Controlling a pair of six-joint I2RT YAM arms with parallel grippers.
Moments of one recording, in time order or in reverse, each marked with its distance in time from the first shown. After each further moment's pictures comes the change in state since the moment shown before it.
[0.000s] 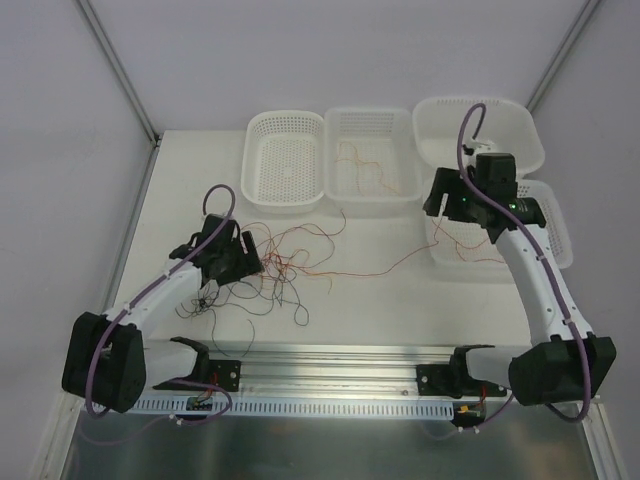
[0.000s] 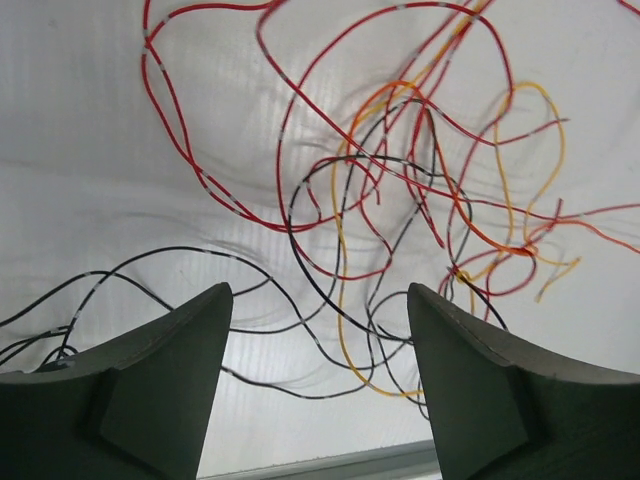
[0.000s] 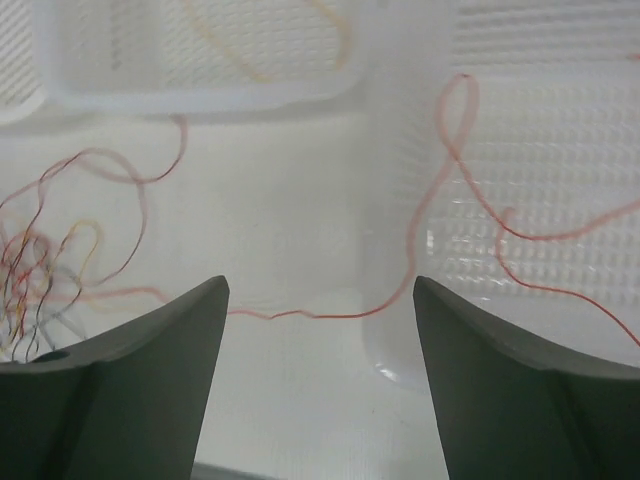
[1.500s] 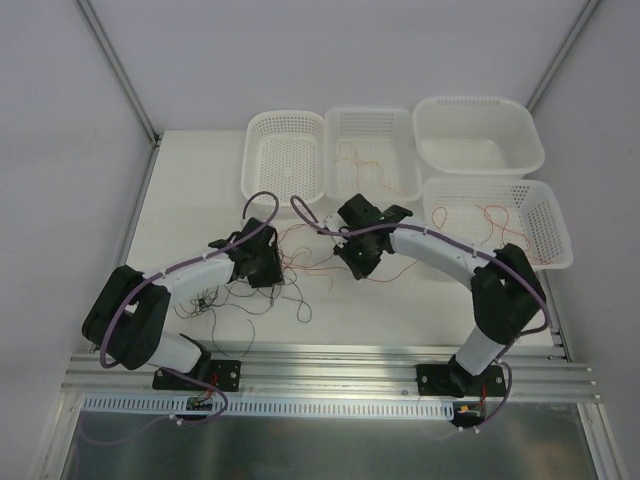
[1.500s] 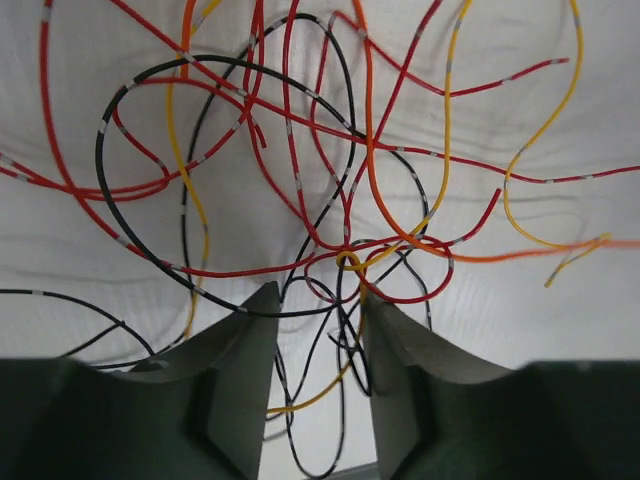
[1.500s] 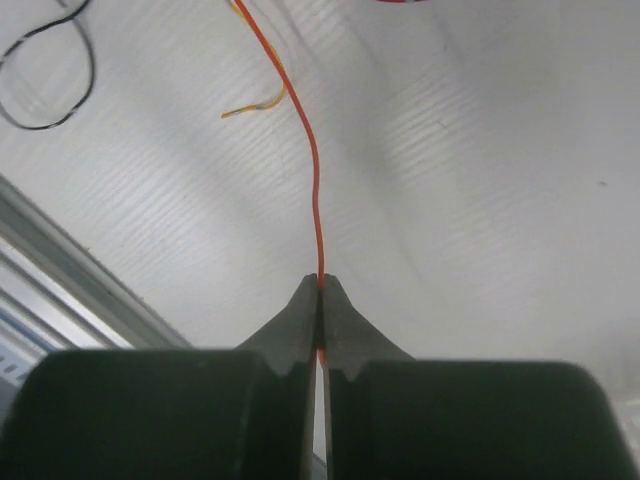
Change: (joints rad) left arm -0.231 0.216 0.056 0.095 0.008 -0.078; right arm 0.686 0.484 -0.002 -0.064 -0.093 -0.425
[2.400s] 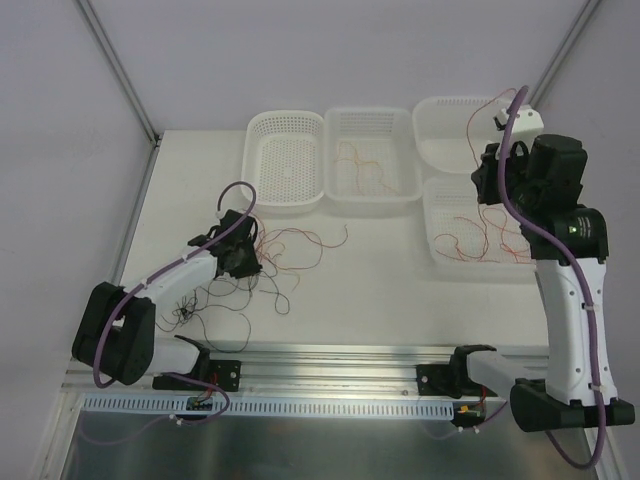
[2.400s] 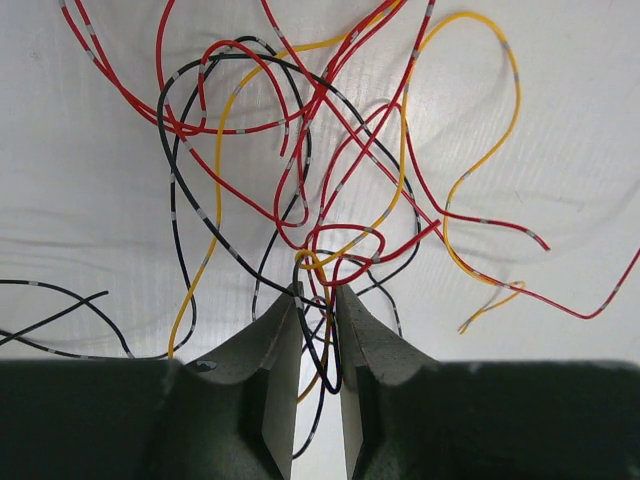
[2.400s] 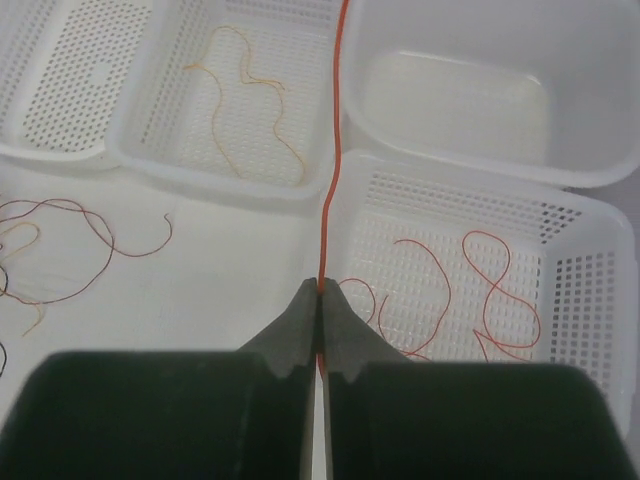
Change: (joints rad) left arm 0.139 -0.064 0.015 -0.082 -0.112 0.066; right arm -0.625 -0.653 0.357 -0.121 0.047 0.074
